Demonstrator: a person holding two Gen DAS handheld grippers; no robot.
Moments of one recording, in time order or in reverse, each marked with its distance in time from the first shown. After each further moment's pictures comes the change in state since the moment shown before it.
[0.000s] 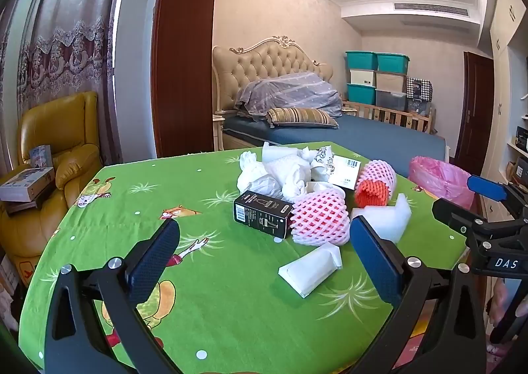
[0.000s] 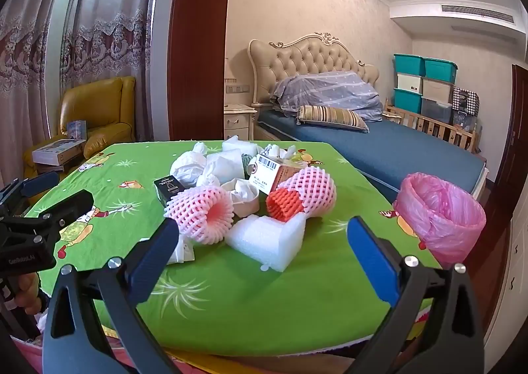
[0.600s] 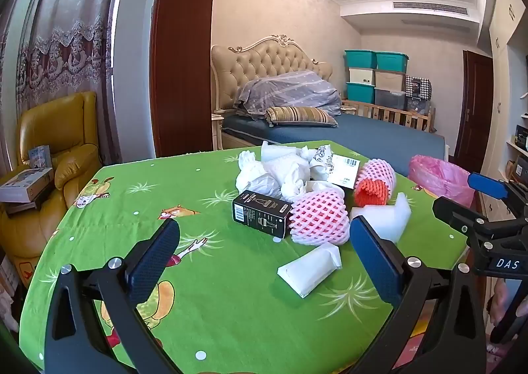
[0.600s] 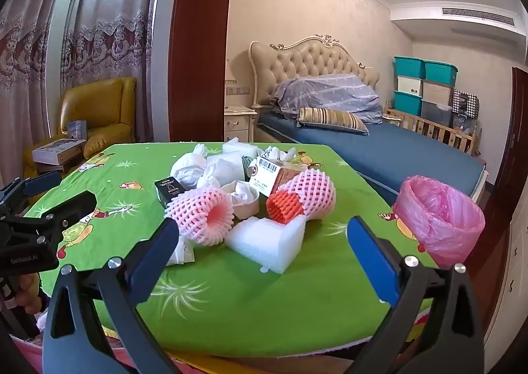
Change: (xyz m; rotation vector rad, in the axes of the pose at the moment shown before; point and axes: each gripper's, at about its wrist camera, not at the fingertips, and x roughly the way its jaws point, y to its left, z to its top) left arm 0.005 -0.001 -0.001 0.004 -0.001 0.002; right arm 0.000 -0.002 0.001 0.000 -0.006 0.001
